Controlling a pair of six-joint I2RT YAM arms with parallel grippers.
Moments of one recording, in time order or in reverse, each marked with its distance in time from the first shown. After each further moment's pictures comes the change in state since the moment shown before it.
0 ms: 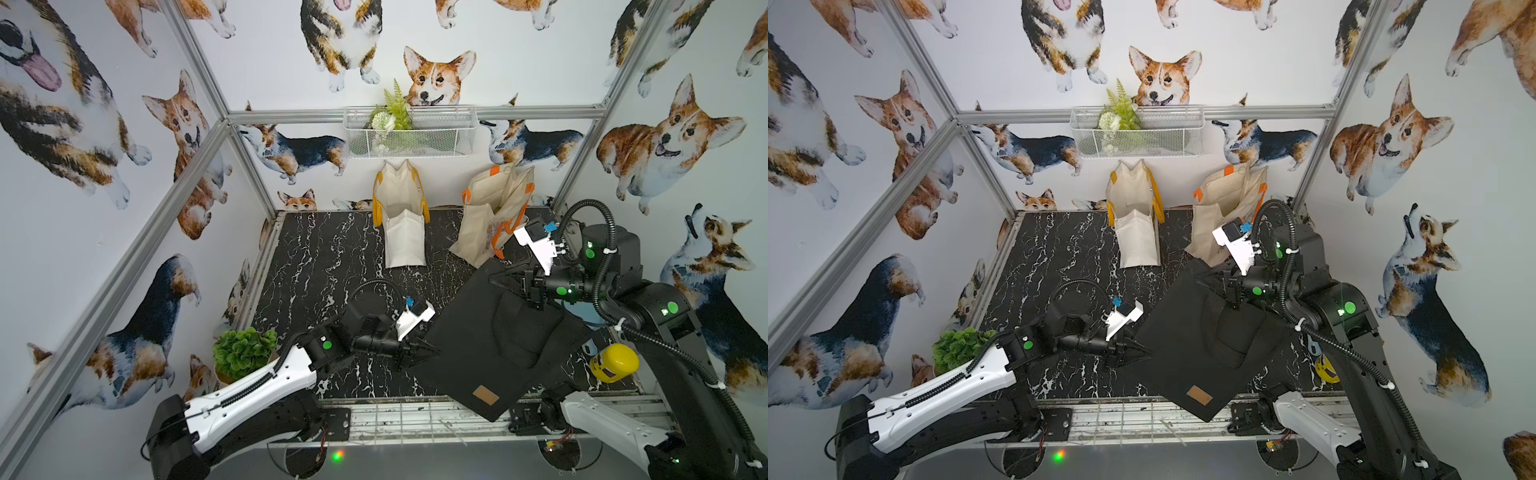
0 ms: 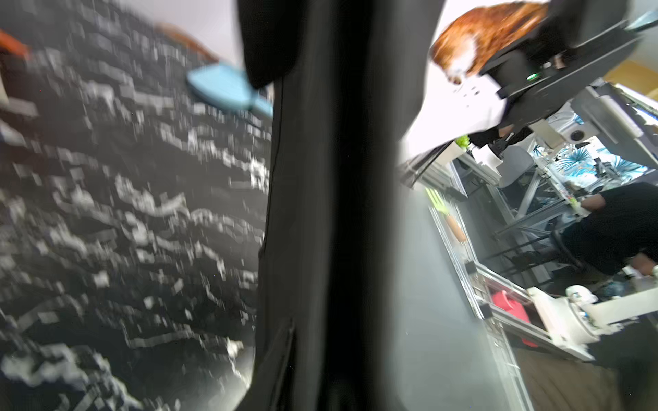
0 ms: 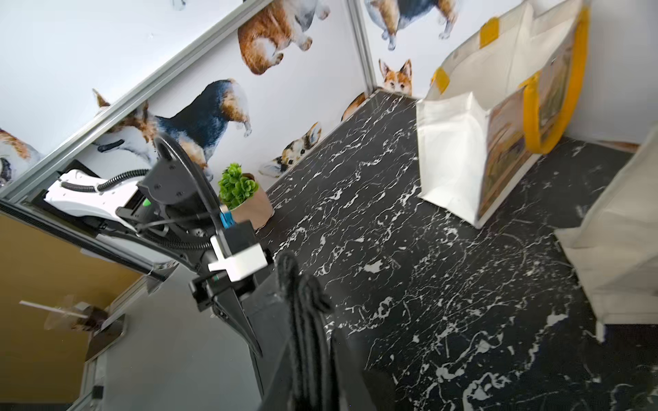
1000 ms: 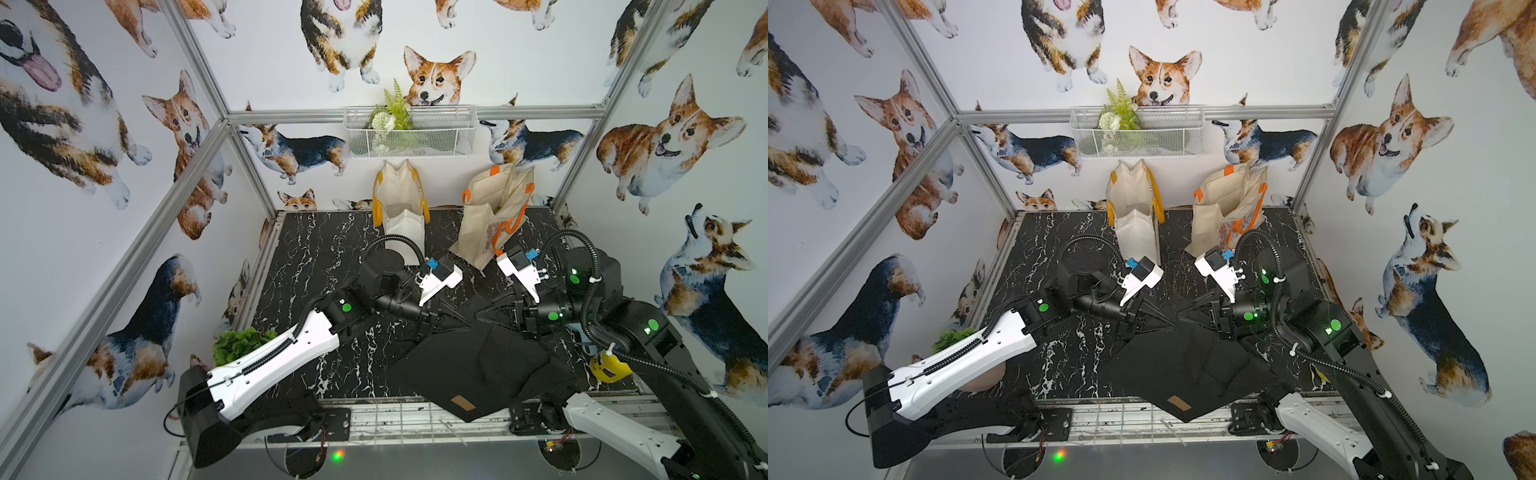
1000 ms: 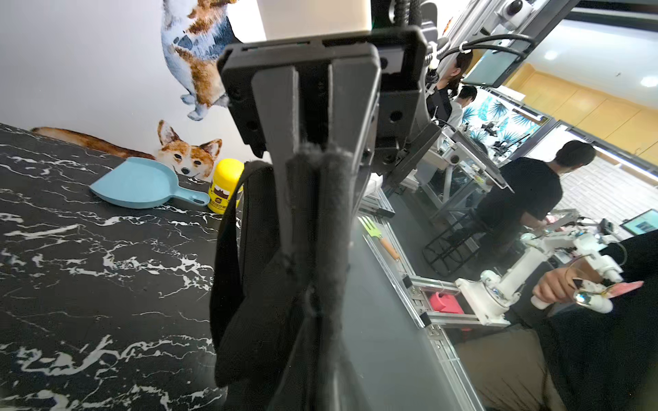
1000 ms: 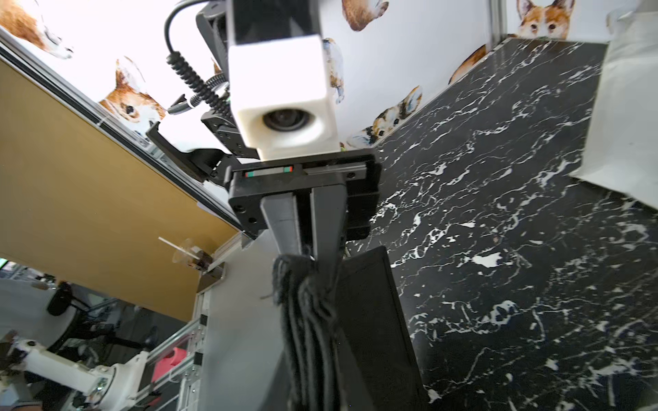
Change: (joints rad) left arm 0.032 0.249 0.422 0.036 0.262 0.024; right arm 0.168 -0.104 -0.211 0.127 -0.143 0.128
